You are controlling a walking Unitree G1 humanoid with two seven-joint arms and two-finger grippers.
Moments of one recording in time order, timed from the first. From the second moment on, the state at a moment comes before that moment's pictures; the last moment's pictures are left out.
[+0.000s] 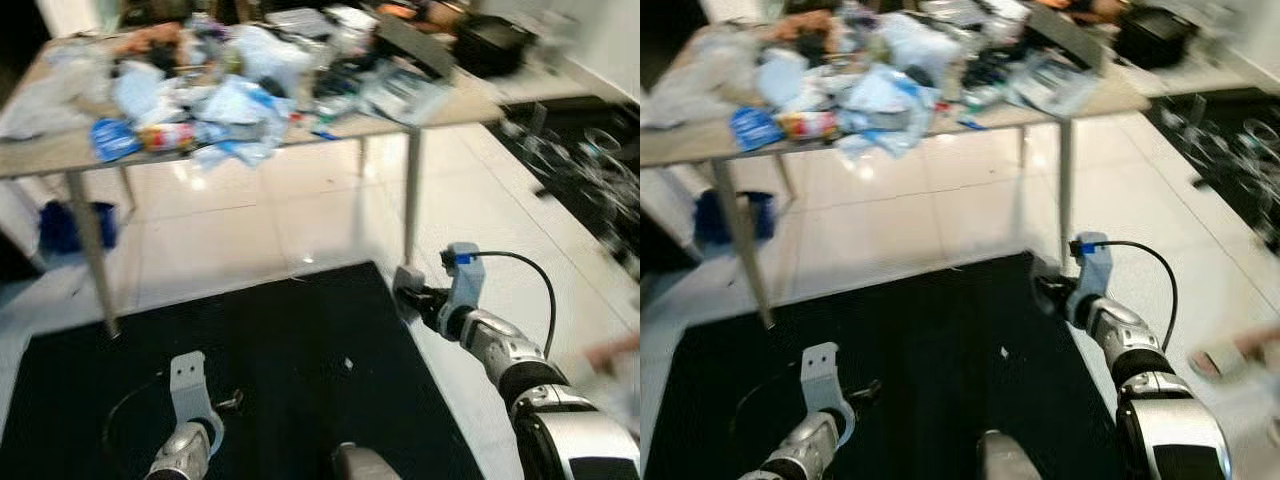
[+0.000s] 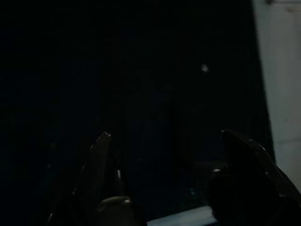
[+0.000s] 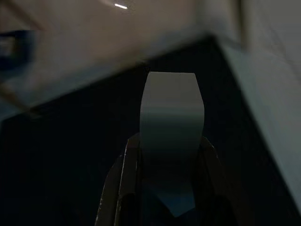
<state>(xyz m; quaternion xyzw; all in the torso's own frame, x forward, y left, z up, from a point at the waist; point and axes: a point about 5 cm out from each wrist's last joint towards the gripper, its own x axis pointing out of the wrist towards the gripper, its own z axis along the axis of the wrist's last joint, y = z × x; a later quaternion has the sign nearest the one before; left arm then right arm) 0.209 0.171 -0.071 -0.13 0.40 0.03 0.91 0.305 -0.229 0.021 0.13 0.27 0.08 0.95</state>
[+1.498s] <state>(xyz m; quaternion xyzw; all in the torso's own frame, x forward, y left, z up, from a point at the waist) 0.209 0.176 -0.071 -0.11 0.40 0.05 0.91 0.293 -0.247 0.010 0.15 0.27 -0.04 0.95</state>
